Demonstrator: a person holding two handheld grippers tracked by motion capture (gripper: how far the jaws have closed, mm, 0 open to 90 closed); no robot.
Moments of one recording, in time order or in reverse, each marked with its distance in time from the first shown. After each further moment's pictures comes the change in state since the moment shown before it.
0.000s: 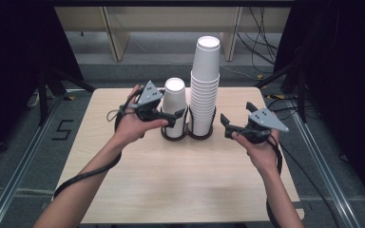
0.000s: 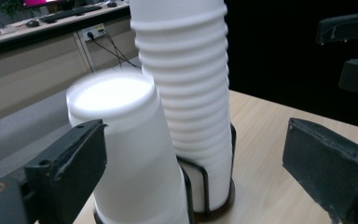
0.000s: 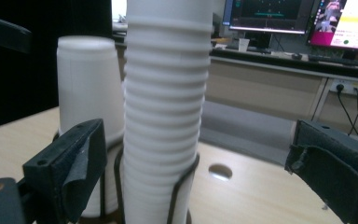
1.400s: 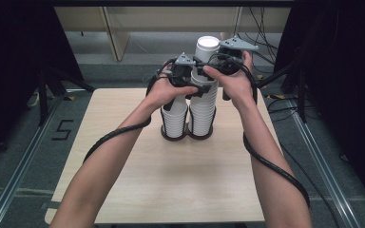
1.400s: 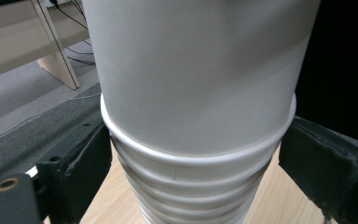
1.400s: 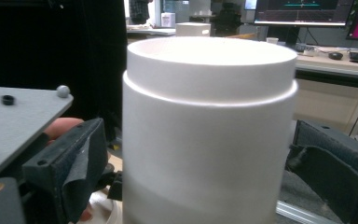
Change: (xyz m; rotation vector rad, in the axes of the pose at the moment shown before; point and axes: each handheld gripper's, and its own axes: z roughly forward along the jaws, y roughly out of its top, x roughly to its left) left arm 0.017 0.048 0.099 0.114 -0.099 -0.093; right arm 0.008 0.127 0.124 0.074 0.081 0.041
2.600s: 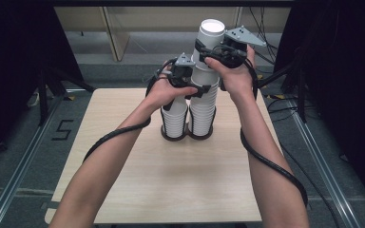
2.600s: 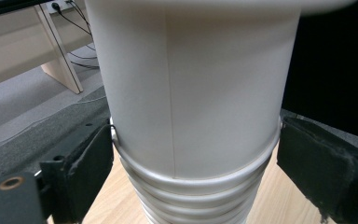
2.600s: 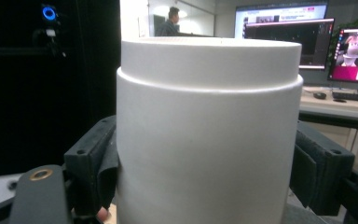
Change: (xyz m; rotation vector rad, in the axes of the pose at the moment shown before) left arm -0.002 0.000 -0.001 -0.016 0.015 0.017; right arm 0.005 0.026 -0.013 -0.198 -0.021 0.002
